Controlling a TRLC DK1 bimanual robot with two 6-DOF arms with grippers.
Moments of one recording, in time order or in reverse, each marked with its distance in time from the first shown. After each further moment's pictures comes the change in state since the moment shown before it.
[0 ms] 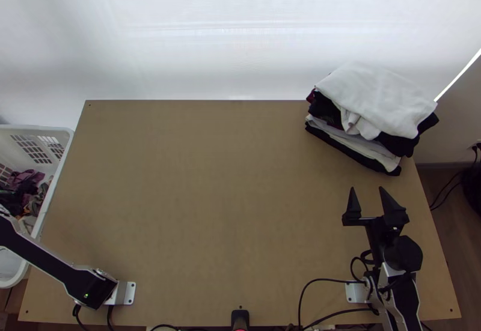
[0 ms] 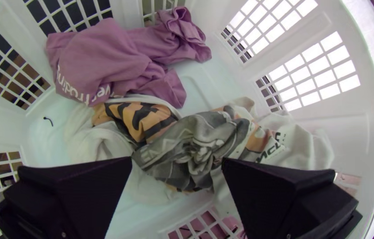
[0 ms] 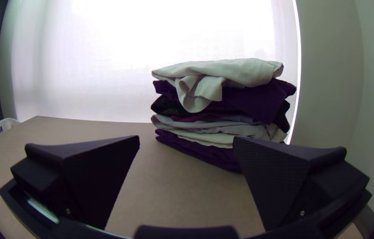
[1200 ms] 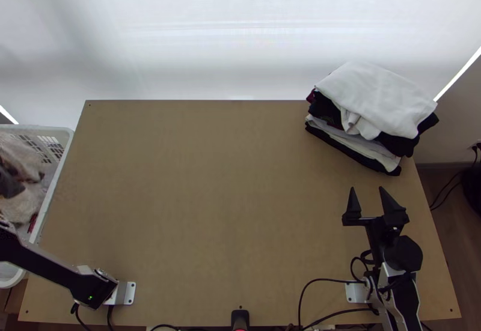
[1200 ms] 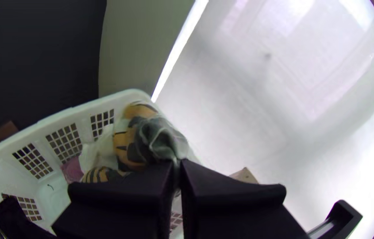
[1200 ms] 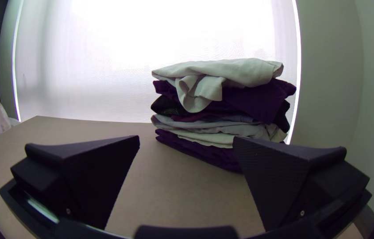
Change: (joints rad) left arm -0.073 -0.569 0.238 -0.293 0.214 -0.197; right arm 0.000 0.000 0.000 0.000 0.000 0.000
